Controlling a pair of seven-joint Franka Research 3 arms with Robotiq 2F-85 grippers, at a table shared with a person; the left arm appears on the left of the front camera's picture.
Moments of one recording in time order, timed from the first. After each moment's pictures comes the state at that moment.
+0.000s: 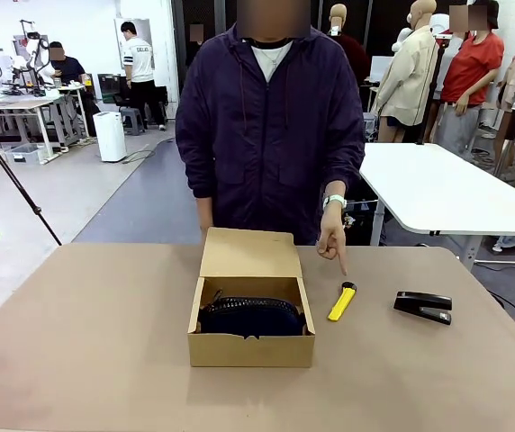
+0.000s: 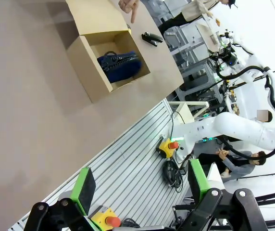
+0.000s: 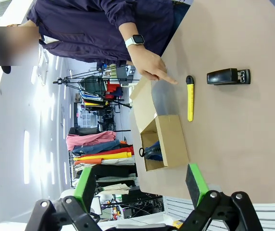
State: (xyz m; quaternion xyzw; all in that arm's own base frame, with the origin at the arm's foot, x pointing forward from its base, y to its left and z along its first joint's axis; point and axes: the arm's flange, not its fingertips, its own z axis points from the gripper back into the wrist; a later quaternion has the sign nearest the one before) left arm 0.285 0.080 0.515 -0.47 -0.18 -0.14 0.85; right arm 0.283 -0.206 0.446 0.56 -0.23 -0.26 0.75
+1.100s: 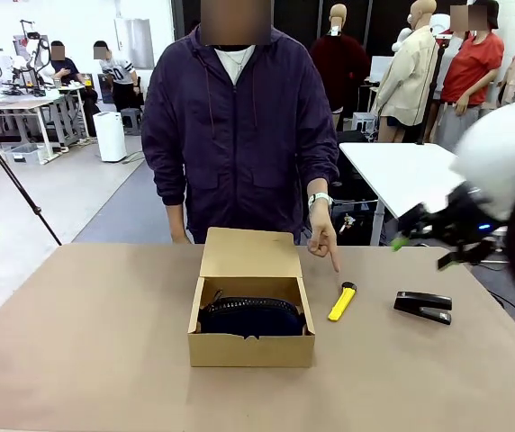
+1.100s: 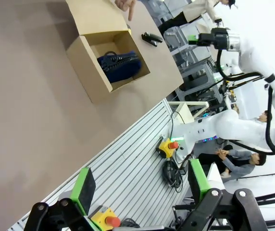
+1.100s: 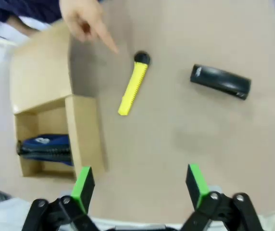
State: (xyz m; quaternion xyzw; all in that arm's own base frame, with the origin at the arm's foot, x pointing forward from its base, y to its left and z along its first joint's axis) left arm 0.285 0.080 0.515 -0.47 -0.18 -0.14 0.85; right arm 0.390 0.081 0.471 0.14 -0.19 -0.10 0.97
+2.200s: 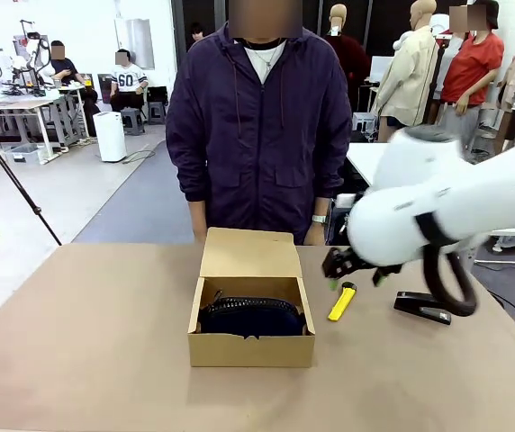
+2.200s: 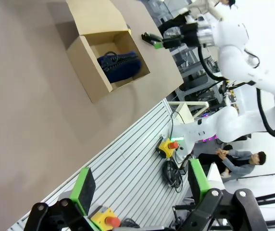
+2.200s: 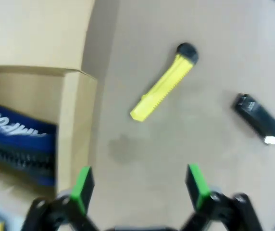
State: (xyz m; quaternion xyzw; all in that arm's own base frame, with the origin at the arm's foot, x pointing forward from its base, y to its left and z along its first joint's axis) left arm 0.285 0.081 0.515 -0.47 -0.18 -0.14 0.85; right arm 0.451 0.204 0.394 0.01 -0.14 0.08 0.99
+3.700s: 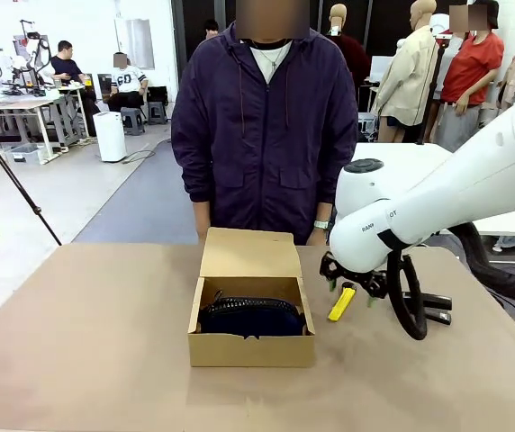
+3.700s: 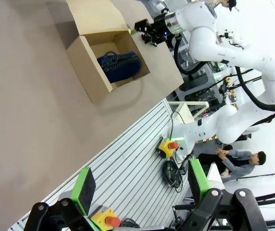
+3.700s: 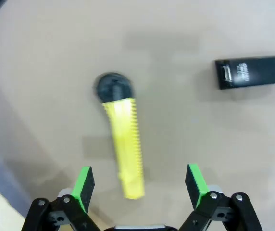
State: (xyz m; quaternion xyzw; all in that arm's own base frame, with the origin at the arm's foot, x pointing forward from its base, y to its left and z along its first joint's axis) left arm 0.285 0.081 0.515 -0.47 -0.18 -0.14 0.85; right arm 0.540 0.188 0.328 0.01 -0.11 -0.34 0.94
